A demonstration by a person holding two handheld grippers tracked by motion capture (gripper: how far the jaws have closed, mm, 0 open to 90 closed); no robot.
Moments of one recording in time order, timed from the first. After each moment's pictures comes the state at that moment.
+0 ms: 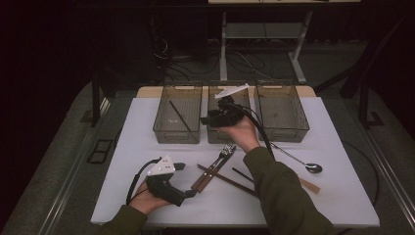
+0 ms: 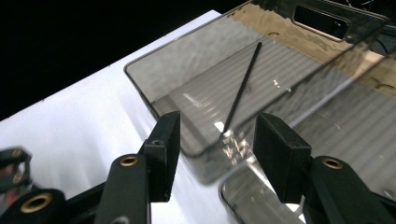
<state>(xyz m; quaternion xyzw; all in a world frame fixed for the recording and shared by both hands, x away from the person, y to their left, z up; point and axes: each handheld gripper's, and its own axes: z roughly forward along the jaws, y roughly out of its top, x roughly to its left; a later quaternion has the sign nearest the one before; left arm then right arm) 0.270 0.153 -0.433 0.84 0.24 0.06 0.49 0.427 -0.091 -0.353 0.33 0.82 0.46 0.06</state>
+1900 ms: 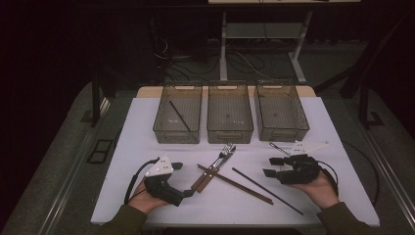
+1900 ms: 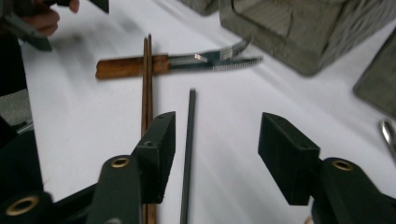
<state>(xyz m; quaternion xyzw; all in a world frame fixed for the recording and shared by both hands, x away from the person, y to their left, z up) 0.269 0.158 -0.434 0.84 0.24 0.07 0.48 0.285 -0.267 -0.406 0.33 0.83 0.44 0.05</state>
